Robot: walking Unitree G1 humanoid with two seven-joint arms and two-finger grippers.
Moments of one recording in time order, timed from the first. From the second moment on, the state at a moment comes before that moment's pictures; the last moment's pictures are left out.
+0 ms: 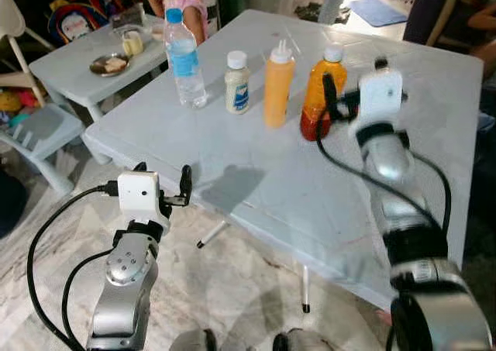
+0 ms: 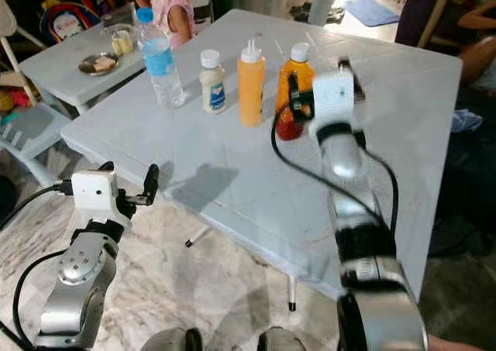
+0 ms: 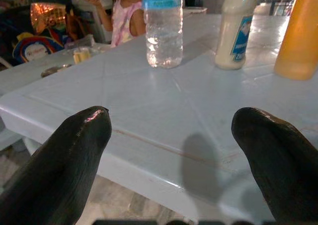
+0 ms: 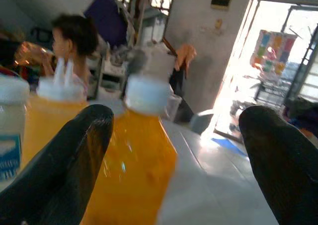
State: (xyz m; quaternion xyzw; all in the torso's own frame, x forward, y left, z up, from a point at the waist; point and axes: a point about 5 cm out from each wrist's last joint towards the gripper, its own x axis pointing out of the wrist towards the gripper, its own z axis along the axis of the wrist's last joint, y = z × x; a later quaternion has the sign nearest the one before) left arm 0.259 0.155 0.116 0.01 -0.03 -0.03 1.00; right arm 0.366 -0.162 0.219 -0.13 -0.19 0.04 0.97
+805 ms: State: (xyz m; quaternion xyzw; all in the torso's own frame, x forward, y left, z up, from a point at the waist) left arm 0.256 0.149 0.113 0.01 -0.01 -0.04 1.00; right arm 0.394 -0.153 0.238 -0.11 -0.17 0.05 0.98
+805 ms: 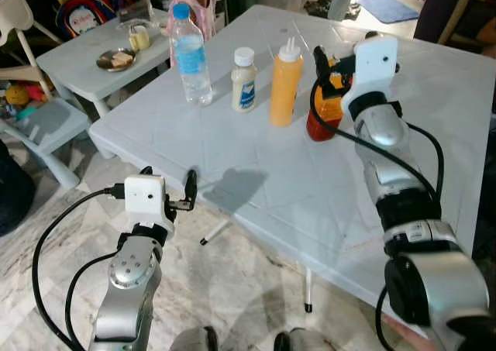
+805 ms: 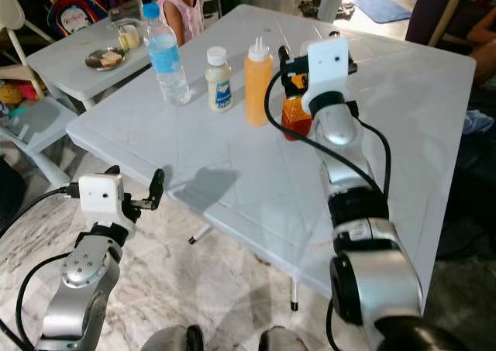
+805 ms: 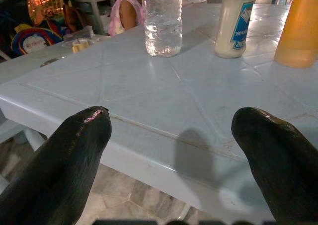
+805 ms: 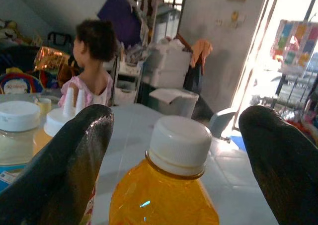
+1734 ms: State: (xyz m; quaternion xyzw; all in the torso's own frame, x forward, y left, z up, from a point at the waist) left arm 0.257 0.149 0.117 0.02 -0.02 -0.04 1.00; right arm 0.405 -0.155 0.236 -0.10 -0.14 0.05 0.98
